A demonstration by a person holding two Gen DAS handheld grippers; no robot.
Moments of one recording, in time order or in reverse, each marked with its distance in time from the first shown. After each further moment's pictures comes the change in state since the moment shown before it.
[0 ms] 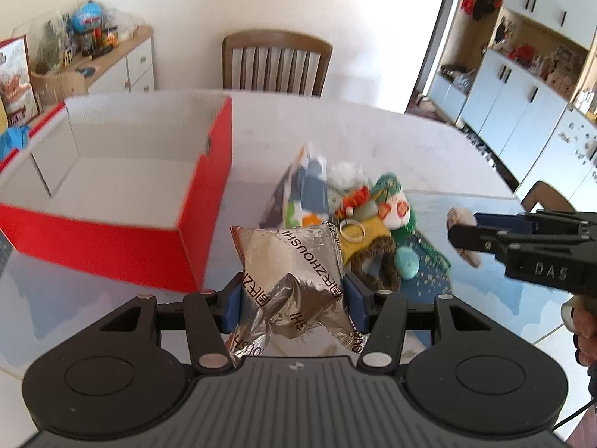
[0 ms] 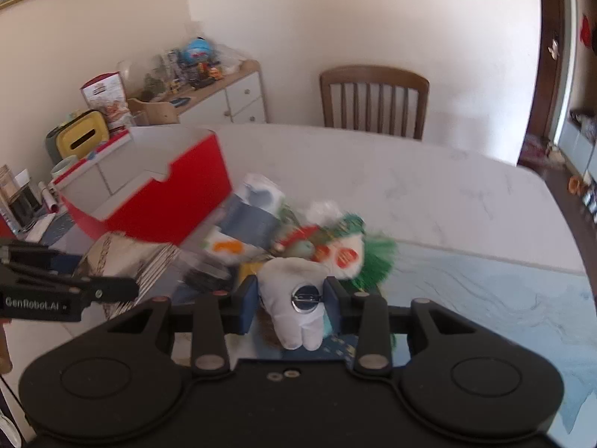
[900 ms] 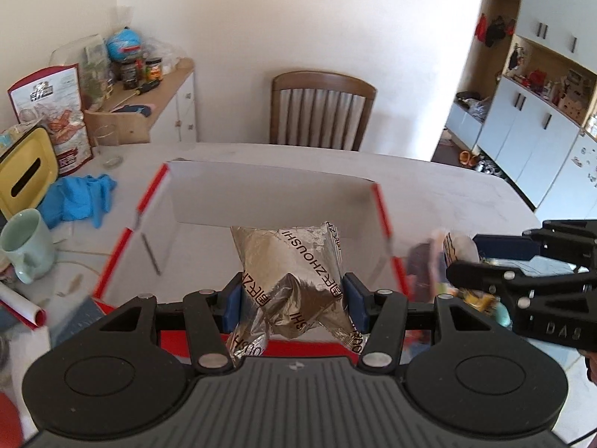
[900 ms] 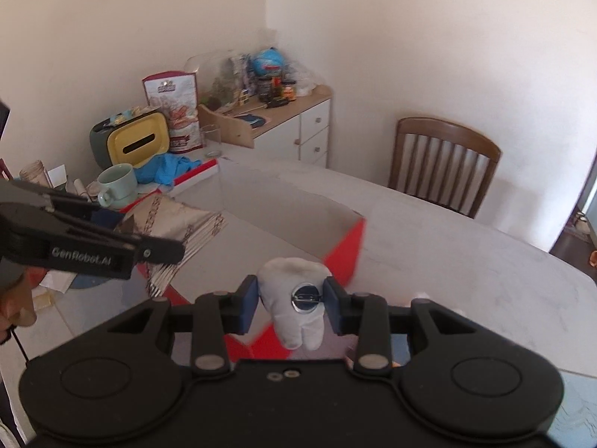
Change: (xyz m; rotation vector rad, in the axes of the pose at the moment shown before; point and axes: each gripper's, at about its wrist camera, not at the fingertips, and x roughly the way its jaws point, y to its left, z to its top) left arm -0.027 0.177 0.074 -0.015 -0.074 0.064; right arm 0.059 0.176 0.095 -0.182 -0.035 0.040
